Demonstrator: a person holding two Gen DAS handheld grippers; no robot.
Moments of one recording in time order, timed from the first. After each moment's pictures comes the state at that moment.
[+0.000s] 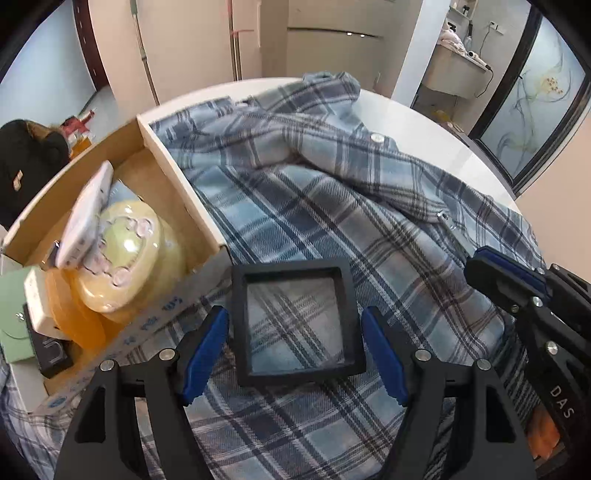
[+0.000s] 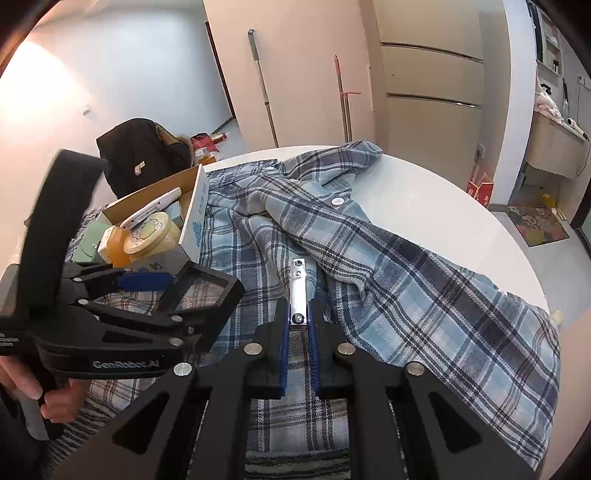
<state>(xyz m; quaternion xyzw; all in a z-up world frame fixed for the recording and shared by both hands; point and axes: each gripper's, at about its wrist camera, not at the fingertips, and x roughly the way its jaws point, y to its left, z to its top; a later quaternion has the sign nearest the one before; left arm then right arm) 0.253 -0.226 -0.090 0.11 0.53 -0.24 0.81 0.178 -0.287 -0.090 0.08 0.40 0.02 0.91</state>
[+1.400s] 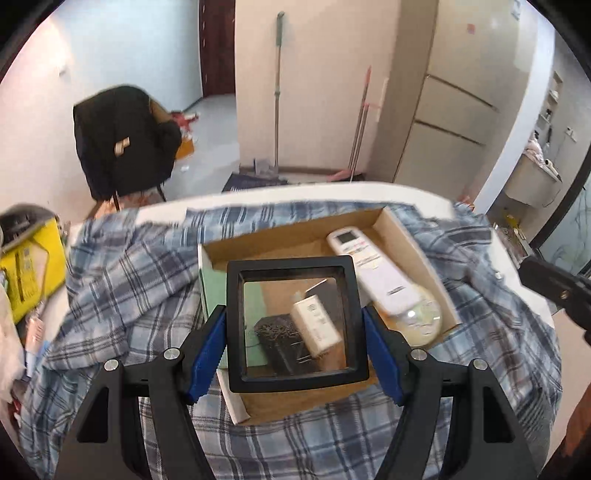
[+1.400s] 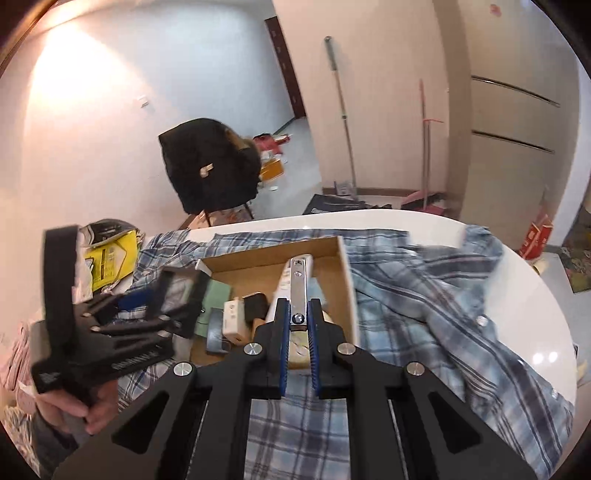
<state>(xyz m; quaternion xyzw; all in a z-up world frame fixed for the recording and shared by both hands) 0.281 -0.025 -0.004 0.00 0.45 -0.07 0.89 0.262 -0.157 0.010 0.07 0.39 0.14 0.91</state>
